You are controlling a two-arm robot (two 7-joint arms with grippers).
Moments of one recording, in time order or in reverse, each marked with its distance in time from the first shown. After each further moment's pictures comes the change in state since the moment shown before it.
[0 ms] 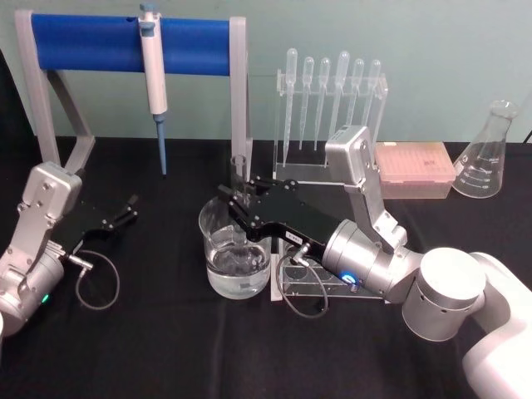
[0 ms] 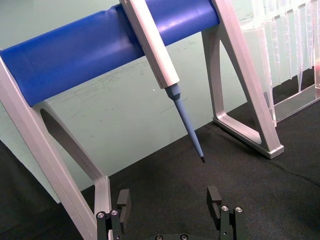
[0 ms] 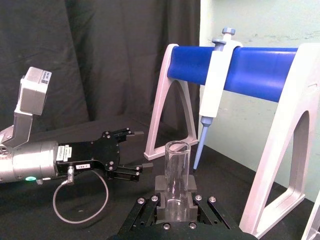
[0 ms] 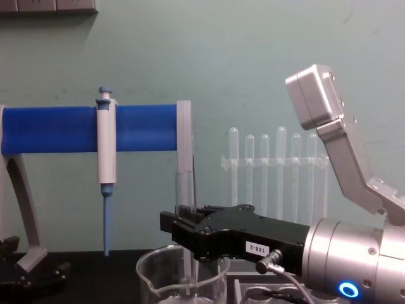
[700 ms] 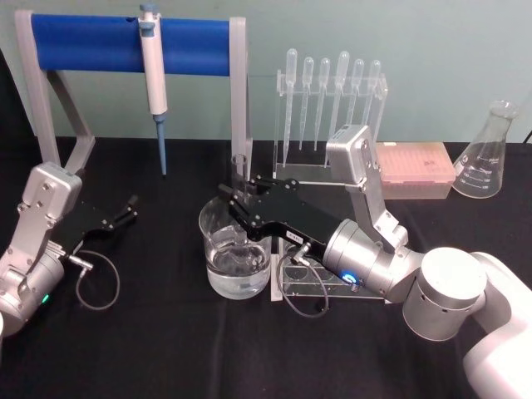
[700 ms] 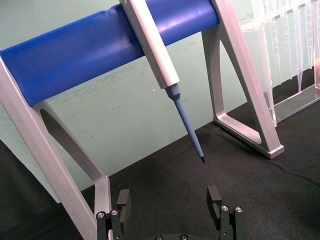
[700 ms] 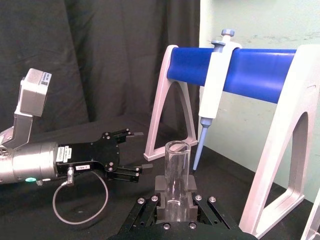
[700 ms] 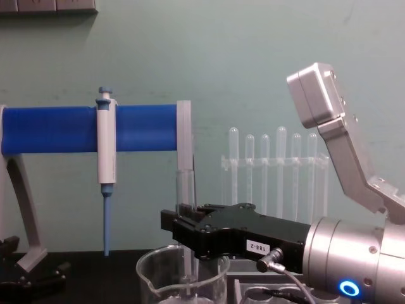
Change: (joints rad) left arm 0.000 0.000 0.000 0.000 0.000 0.000 0.000; right arm 0.000 0.001 0.001 -0.002 0.002 0.000 -0.001
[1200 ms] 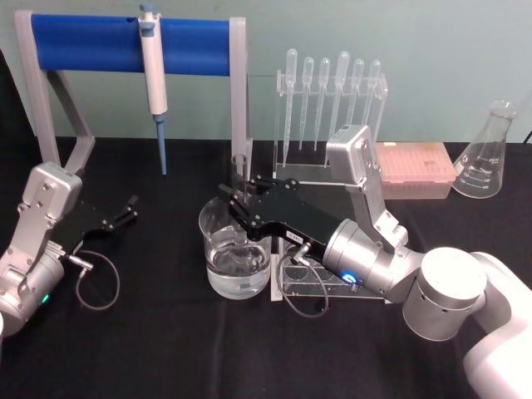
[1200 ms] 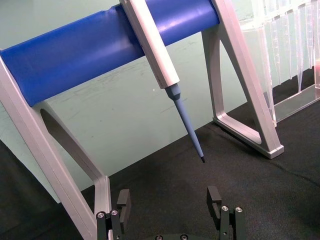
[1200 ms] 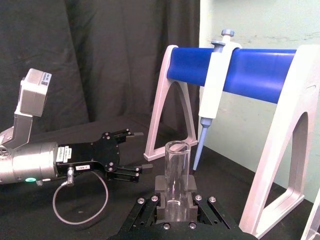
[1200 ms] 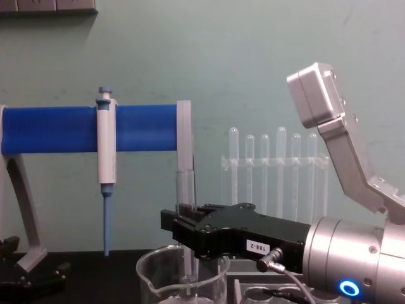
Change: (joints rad) left arm 0.000 0.000 0.000 0.000 0.000 0.000 0.000; right arm 0.000 0.000 0.000 0.000 0.000 0.000 0.000
